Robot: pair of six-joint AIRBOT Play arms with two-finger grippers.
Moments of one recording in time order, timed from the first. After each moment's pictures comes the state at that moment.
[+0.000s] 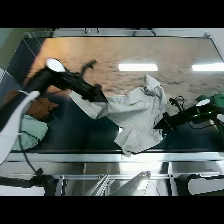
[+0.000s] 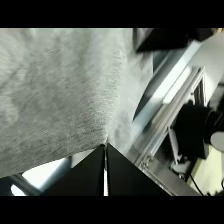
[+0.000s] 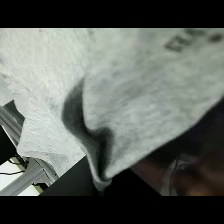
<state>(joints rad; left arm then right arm) -0.23 -1.60 1.44 0.68 -1.40 -1.24 -0.26 -1.63 0.83 -0.75 1.37 1.02</state>
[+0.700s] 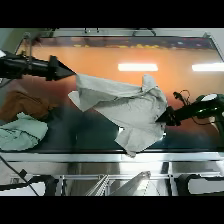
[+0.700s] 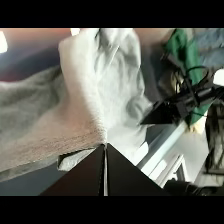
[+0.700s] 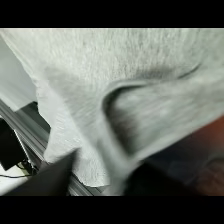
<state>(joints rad) 0.13 -1.47 1.46 0.52 -1.40 -1.18 -0.28 -1.59 0.92 -0.73 1.42 1.05</state>
